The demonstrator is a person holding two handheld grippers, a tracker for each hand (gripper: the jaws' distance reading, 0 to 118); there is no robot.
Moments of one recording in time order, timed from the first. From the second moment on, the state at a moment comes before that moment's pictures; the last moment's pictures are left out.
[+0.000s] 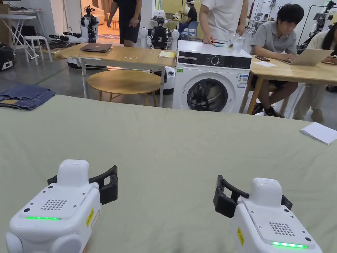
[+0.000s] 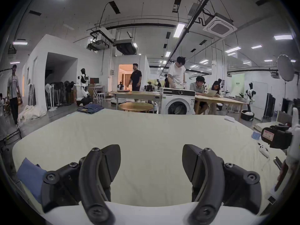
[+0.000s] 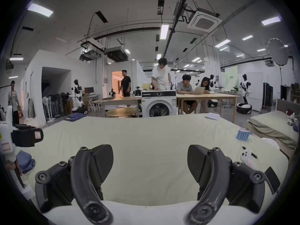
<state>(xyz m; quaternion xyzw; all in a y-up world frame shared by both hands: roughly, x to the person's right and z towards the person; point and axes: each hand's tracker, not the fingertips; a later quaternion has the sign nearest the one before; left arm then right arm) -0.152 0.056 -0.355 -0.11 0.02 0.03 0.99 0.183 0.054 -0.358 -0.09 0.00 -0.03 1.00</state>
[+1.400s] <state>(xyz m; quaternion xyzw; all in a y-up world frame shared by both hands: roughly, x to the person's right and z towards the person) -0.143 0.060 -0.352 -0.08 0.02 0.00 1.00 0.174 0.058 -0.369 -0.15 -0.04 -0.08 0.98</state>
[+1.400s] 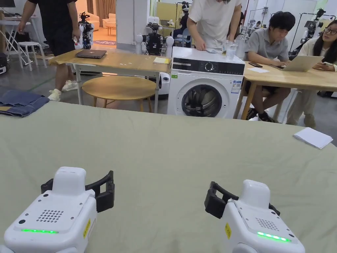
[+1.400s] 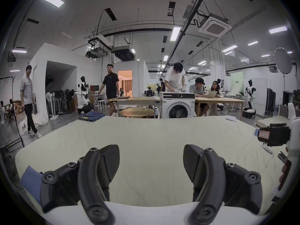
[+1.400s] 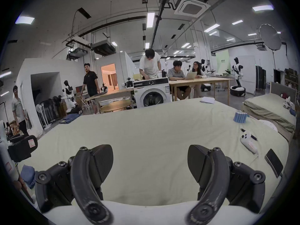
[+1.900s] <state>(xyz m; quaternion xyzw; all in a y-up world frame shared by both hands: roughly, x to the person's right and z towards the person) -0.138 0.053 -0.347 -0.09 0.02 -0.03 1.00 0.174 0.058 -0.368 -0.14 -0.04 -0.05 0.99</state>
